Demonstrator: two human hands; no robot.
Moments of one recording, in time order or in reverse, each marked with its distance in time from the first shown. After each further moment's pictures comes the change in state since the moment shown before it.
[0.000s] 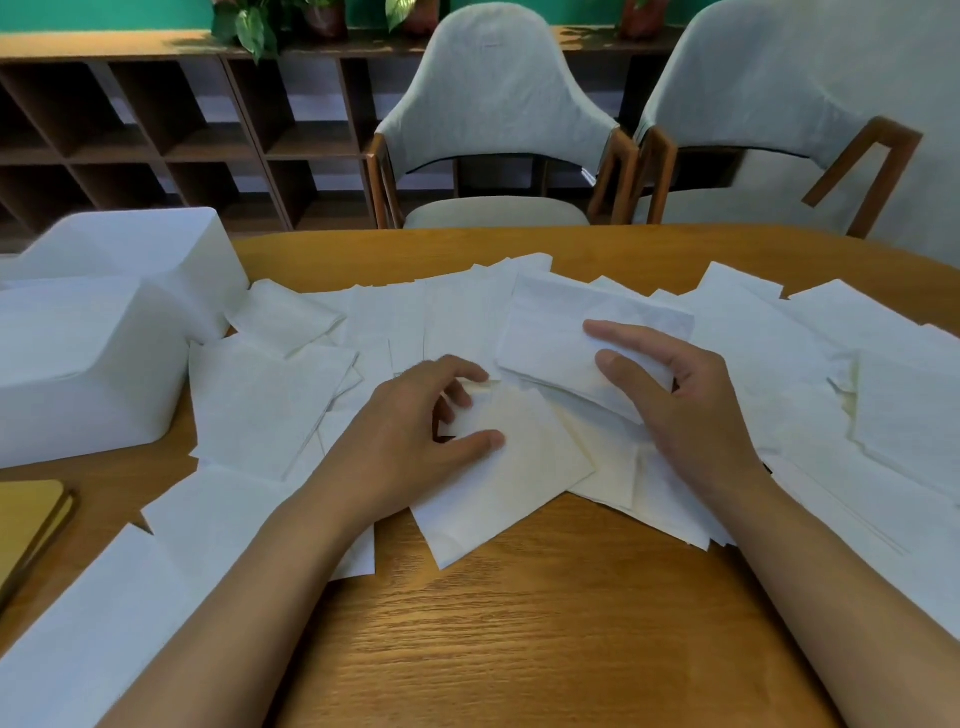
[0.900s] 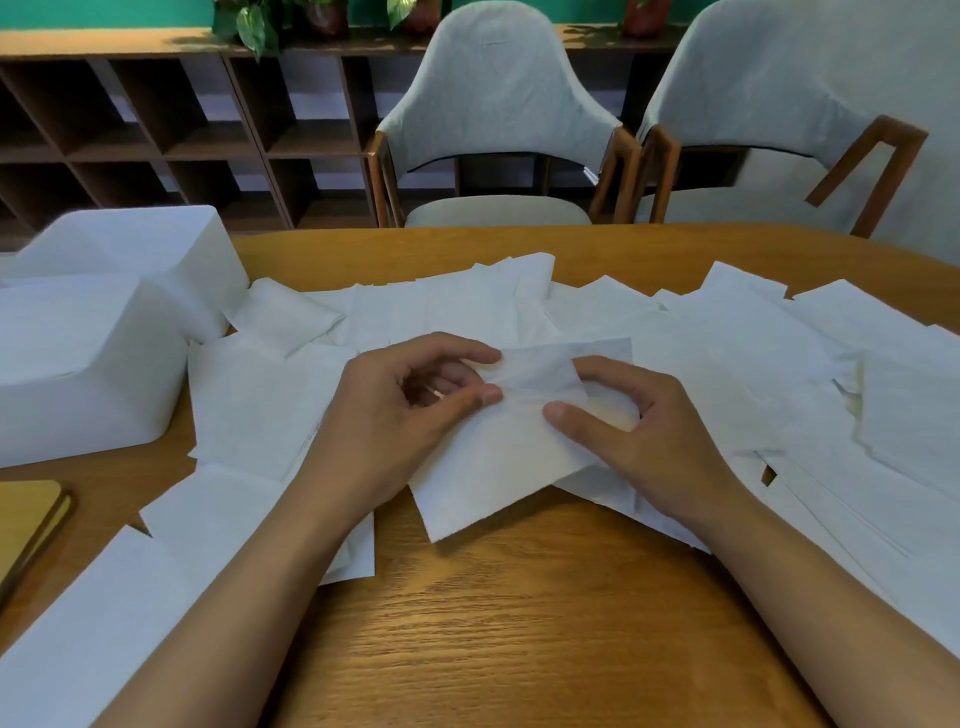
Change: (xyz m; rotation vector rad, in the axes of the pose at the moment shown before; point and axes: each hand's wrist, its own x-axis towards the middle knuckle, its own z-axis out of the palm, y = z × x) left_hand -0.003 0.018 -0.011 -0.432 0.211 0.072; right_hand -0.017 -0.013 0.016 0.042 -0.200 0.048
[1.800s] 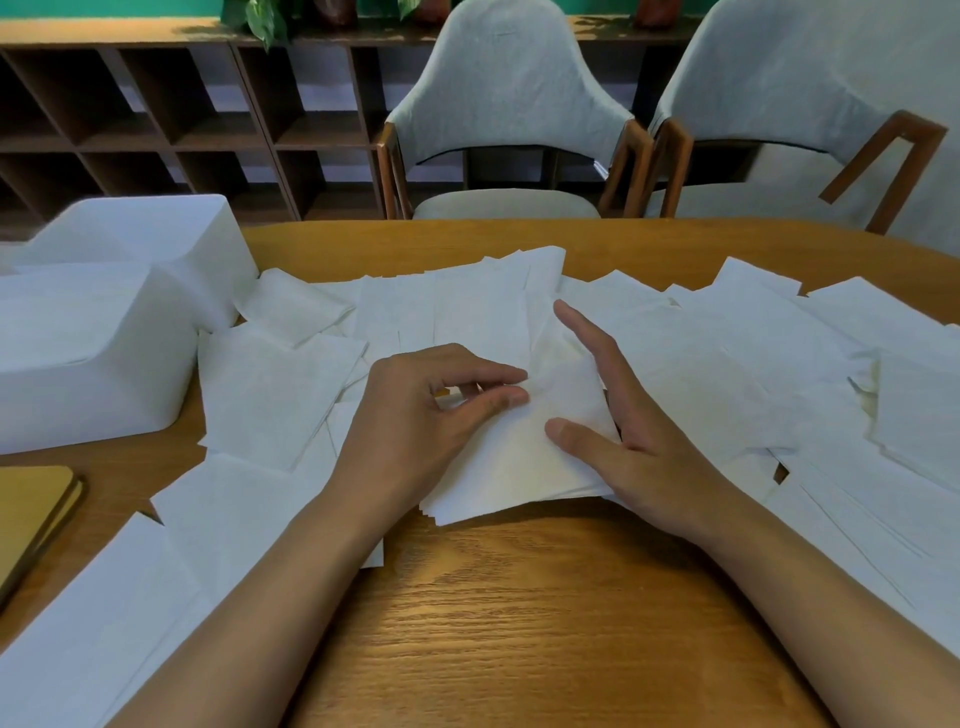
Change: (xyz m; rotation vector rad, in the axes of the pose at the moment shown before) left_hand -0.005 -0.002 0.014 0.207 0.070 0.101; right_hand -0.003 0.005 0.007 -0.074 -0.237 -0.135
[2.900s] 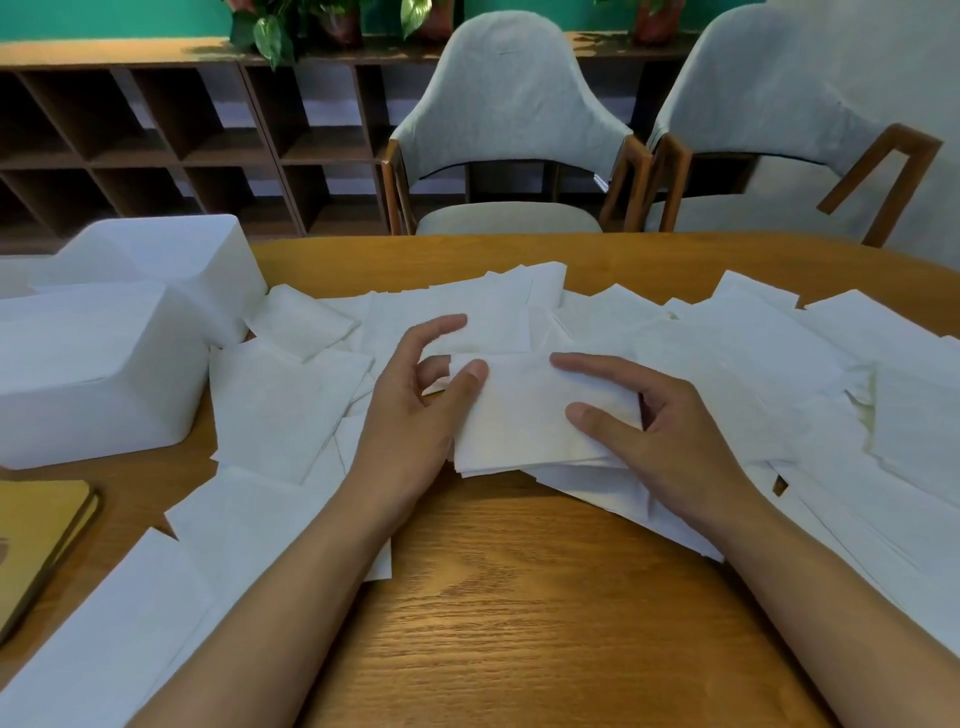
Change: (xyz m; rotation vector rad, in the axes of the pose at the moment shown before) left_hand 0.004 -0.003 0.003 -0.376 0.076 -0.355; right_hand 0.005 0.004 -0.011 0.154 0.210 0.064
